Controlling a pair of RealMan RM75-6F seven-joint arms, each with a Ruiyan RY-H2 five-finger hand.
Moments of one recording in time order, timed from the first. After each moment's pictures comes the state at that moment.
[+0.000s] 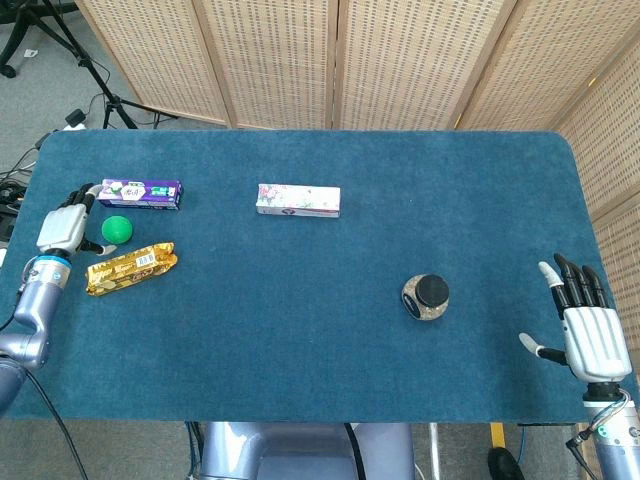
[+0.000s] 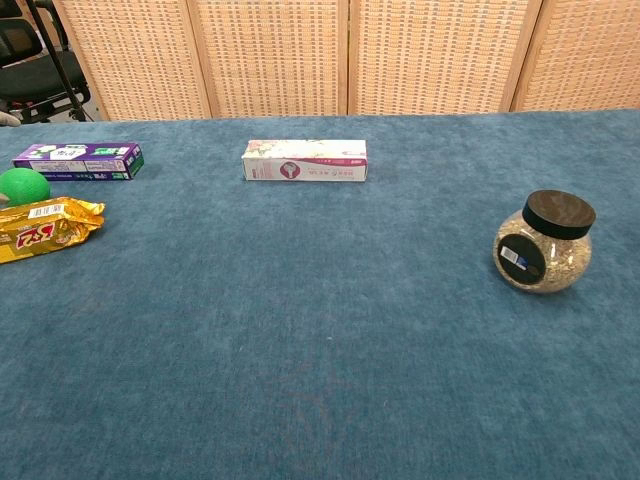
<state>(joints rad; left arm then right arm) -0.70 -1.65 -0.16 -0.41 1.34 0.65 -0.59 0.14 -1.09 0.12 -1.71 -1.48 1.47 -0.08</state>
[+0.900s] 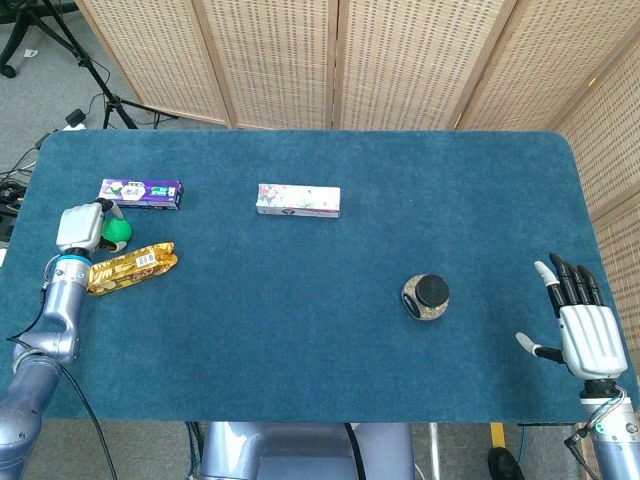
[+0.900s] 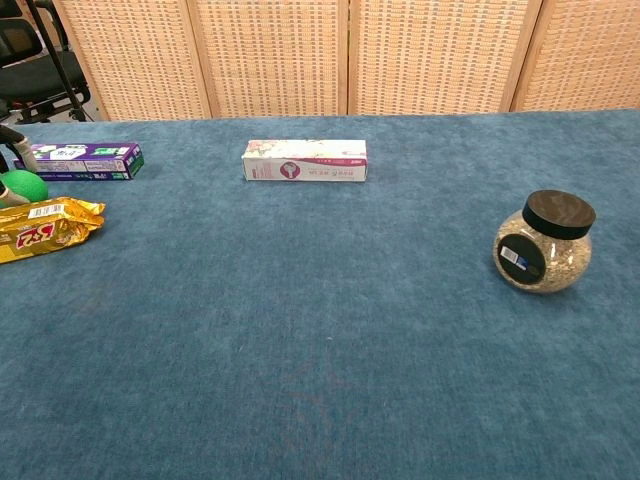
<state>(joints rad) -0.74 -1.80 -0.21 -0.24 1.29 0.65 -0.47 0.16 -1.09 0.12 -1.71 -1.46 1.44 -0.07</state>
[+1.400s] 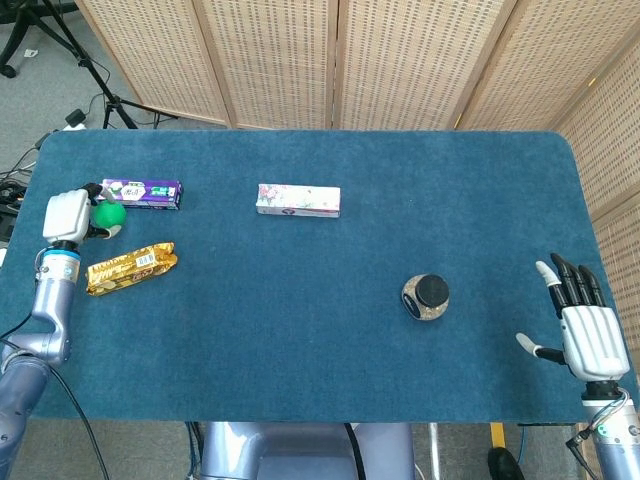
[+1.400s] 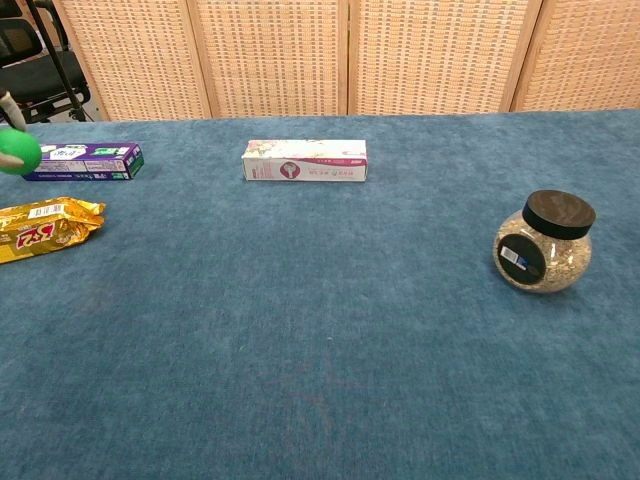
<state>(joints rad) -0.72 -1.73 -0.22 -0.33 1.30 0.84 -0.56 0.15 -1.07 0.12 -1.72 -1.48 1.46 -0.05</state>
